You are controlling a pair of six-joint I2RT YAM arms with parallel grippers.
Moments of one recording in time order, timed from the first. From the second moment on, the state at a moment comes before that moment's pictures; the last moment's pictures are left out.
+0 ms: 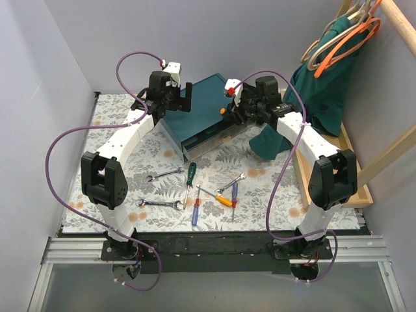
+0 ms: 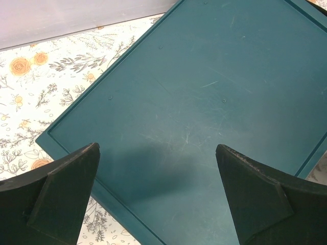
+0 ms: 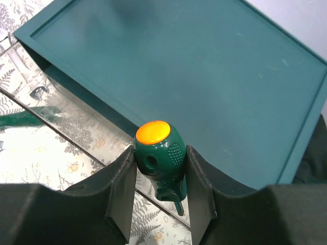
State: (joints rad) left arm -0.35 1.79 1.64 -0.34 -0.06 -0.09; right arm 0.41 1.75 1.54 -0.31 -0.65 -0.56
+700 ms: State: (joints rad) left arm -0.35 1.79 1.64 -0.34 -0.06 -0.07; right arm 0.41 1.70 1.37 -0.30 -0.73 -0.76
